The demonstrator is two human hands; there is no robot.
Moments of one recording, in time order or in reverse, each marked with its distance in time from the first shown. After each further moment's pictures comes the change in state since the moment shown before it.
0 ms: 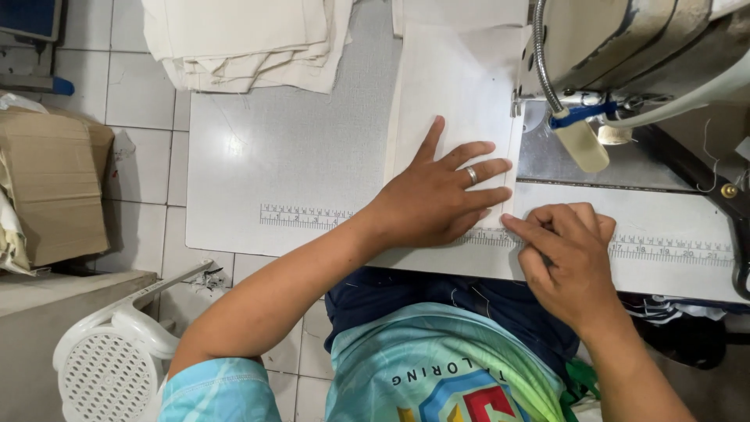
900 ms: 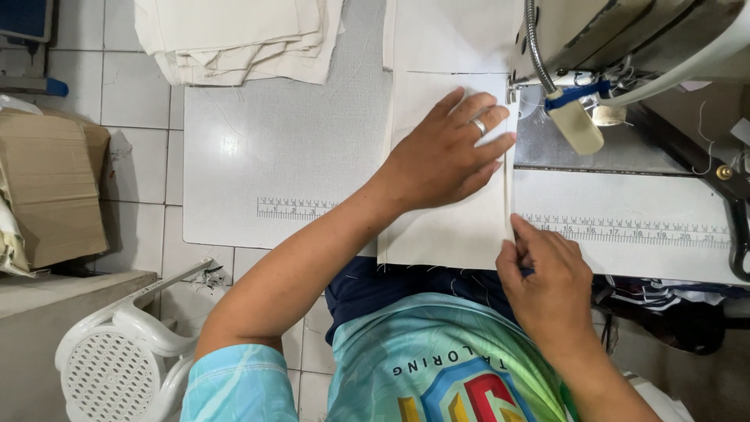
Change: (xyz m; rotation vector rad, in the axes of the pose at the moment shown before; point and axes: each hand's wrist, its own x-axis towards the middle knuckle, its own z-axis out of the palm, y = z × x) left_hand 0.026 -0.020 0.010 0.244 0.085 0.044; right_hand -0.023 -0.043 0.014 -0.043 0.136 0.182
